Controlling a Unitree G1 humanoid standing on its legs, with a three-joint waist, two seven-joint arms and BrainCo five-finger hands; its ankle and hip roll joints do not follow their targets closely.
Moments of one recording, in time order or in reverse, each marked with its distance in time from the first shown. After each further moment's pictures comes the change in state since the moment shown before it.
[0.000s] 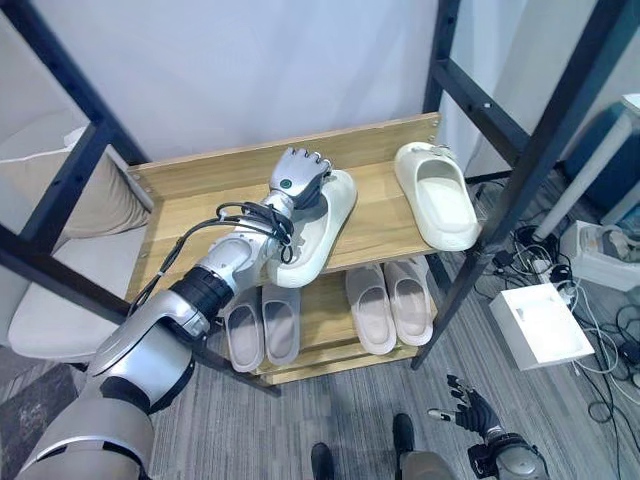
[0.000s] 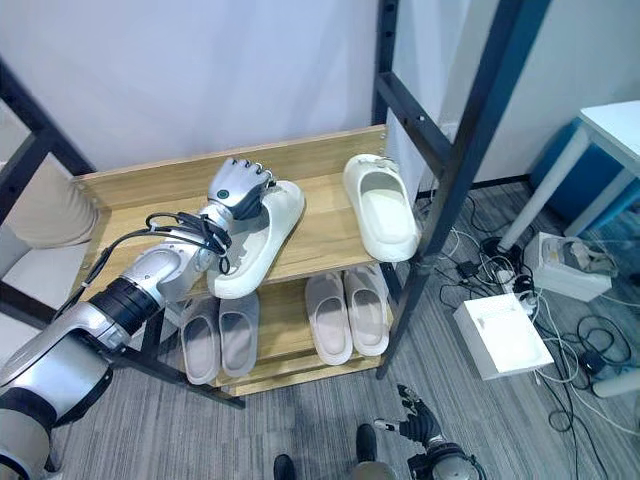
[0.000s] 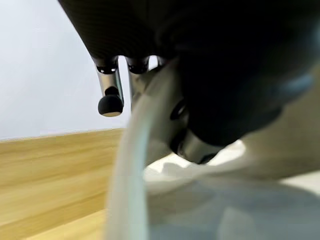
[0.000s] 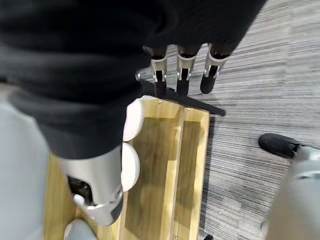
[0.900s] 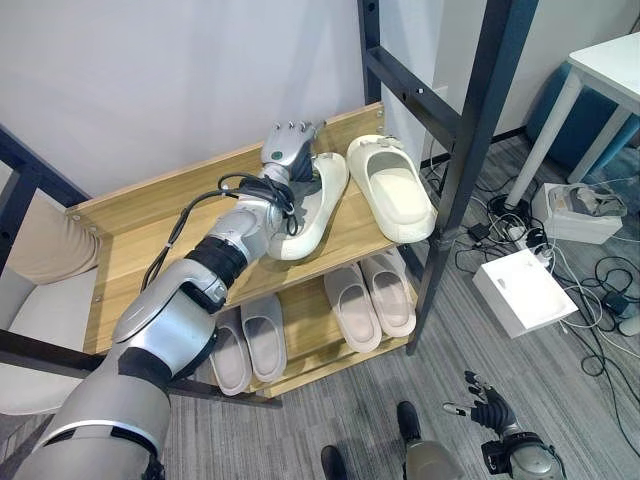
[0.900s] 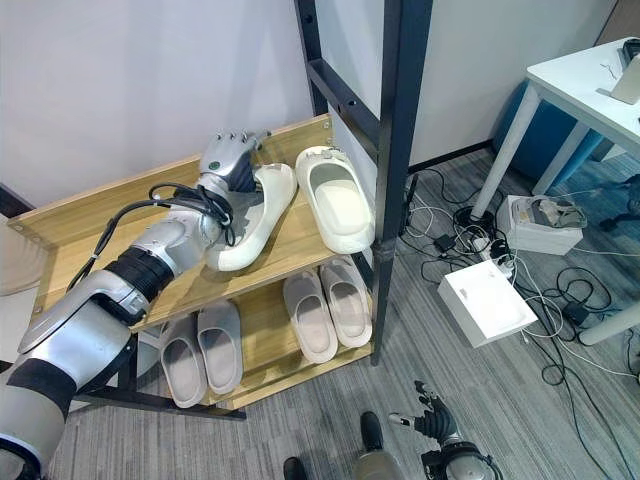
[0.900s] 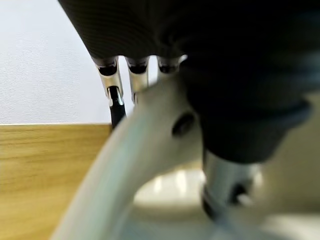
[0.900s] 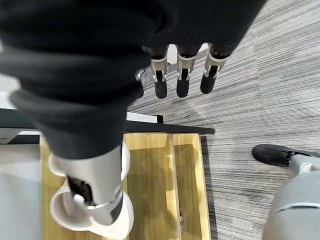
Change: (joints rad) left arm -0.116 -0.019 0.083 0.058 -0.269 0.000 0.017; right arm 0.020 -0.034 -0.026 -0.033 0.016 0.003 -0.031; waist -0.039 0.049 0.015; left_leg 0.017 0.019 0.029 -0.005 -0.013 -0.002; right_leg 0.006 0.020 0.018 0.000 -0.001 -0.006
